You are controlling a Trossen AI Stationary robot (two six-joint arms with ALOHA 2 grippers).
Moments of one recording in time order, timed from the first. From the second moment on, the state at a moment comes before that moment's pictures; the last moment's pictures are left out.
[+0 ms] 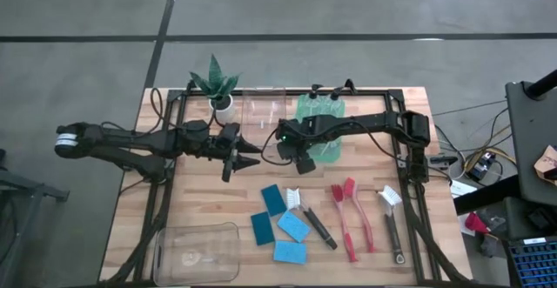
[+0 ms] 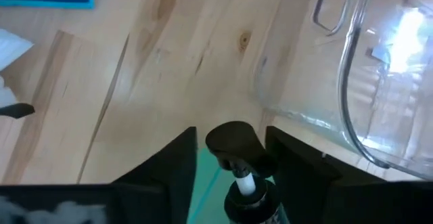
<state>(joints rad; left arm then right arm) 0.05 1.00 0.65 0.22 0.14 -0.34 -0.14 1.95 1.48 -0.71 0.02 -0.50</state>
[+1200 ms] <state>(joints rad) 0.05 1.00 0.65 0.23 0.14 -0.34 -0.17 1.77 1.46 -0.62 -0.04 -0.36</state>
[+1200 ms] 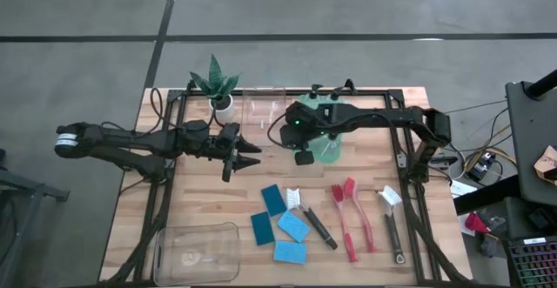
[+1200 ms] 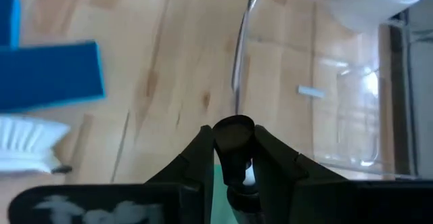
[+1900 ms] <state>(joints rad) 0.05 1.00 0.65 0.23 0.13 -0.34 -0.25 1.35 1.00 0.01 -0.05 -0.03</state>
